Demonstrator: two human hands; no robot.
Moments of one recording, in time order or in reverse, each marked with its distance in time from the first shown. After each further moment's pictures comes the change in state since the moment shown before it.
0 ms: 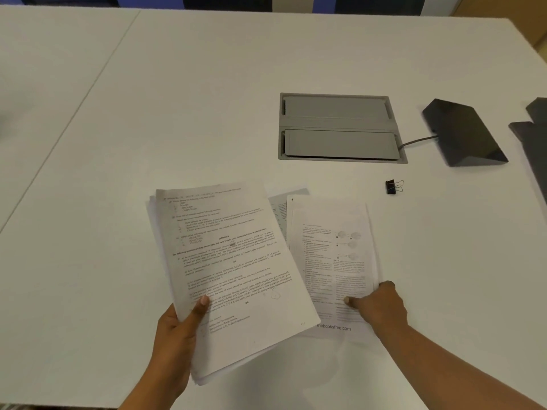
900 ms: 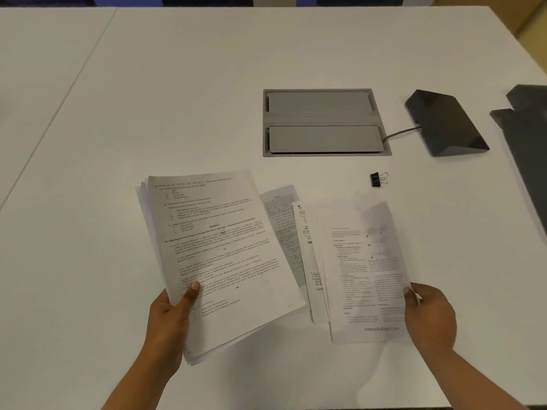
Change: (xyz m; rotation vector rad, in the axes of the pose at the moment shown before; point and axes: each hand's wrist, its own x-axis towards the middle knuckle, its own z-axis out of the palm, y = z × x) left_hand 0.018 0.009 0.017 0.097 0.001 0.044; right_hand 0.008 0.078 -0.058 0.121 0.396 -0.214
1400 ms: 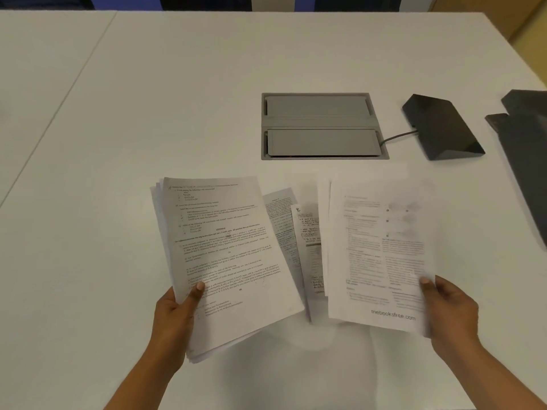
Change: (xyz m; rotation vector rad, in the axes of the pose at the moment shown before) left_hand 0.003 0.003 0.009 0.028 -0.026 -0.007; right_hand 0.003 -0.034 -0.044 0.730 -0.087 0.216
